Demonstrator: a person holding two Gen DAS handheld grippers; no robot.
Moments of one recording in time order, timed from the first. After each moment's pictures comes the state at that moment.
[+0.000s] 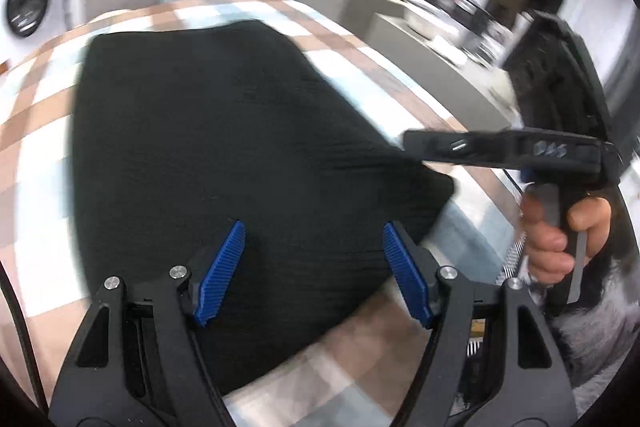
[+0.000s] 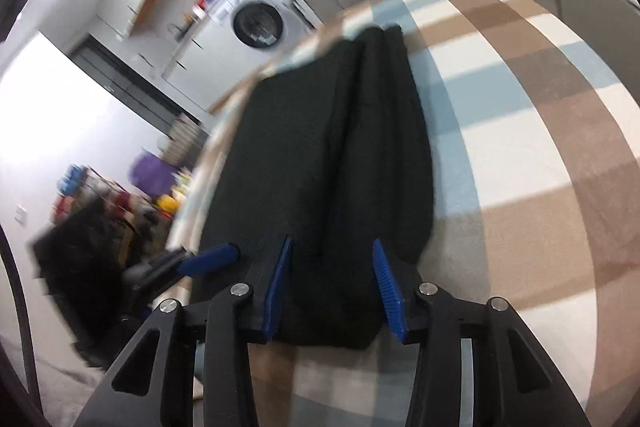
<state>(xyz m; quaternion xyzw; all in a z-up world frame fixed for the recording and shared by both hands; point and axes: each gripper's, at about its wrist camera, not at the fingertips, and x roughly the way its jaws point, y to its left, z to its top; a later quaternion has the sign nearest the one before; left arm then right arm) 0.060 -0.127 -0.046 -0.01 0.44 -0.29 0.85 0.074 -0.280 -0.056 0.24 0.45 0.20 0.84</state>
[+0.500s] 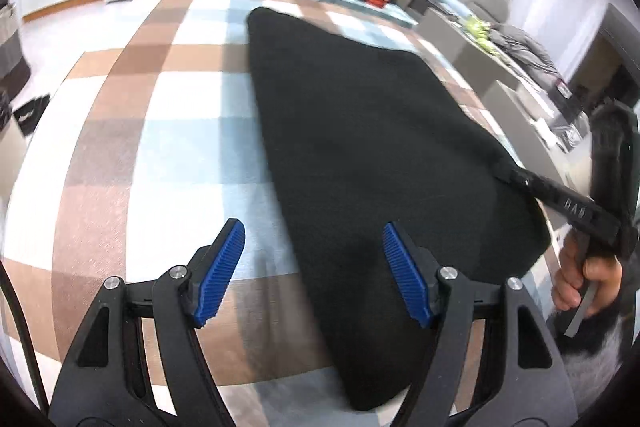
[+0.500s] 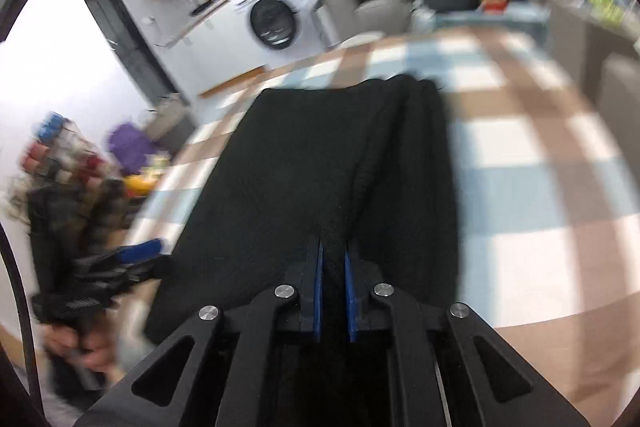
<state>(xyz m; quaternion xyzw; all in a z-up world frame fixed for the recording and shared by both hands) 0.095 0.000 -0.063 -0.11 0.45 -0.13 0.87 0.120 -0.233 -0.044 0.08 0.42 0.16 0.89</state>
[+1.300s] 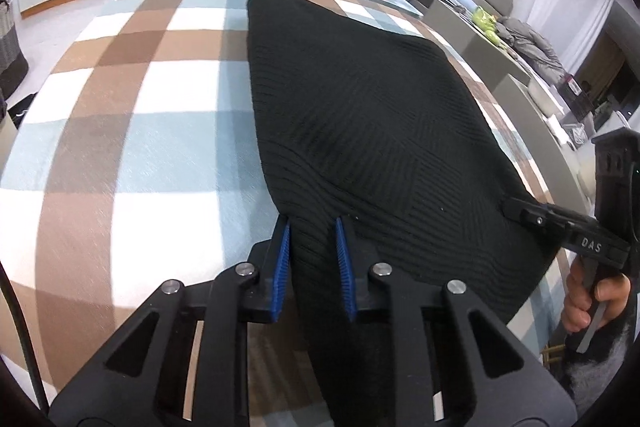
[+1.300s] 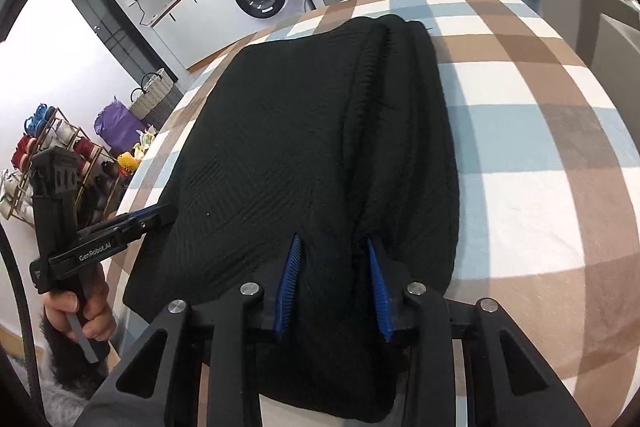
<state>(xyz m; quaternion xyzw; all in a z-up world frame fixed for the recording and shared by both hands) 0.125 -0.012 -0.082 -0.10 0.46 -0.13 0.87 0.107 -0.238 -0.072 0.10 0.49 0.18 0.85</state>
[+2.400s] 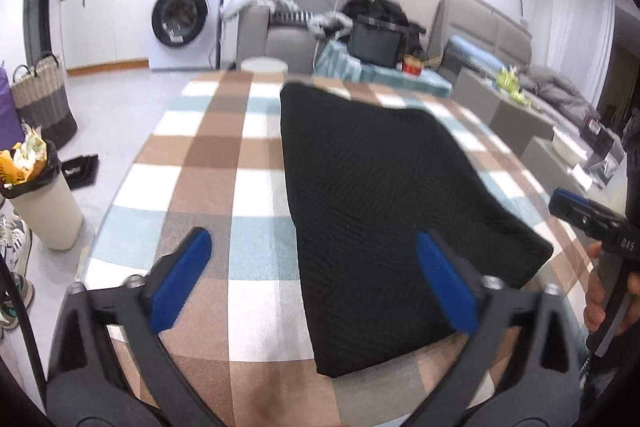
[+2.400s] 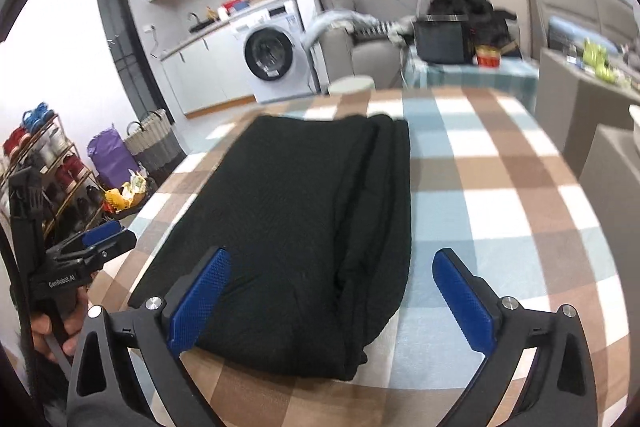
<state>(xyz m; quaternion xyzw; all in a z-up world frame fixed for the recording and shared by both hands) 0.094 0.027 -0.029 -0.07 0.31 -0.05 0.95 0.097 -0.211 -0.012 0.05 0.34 0.15 0.93</state>
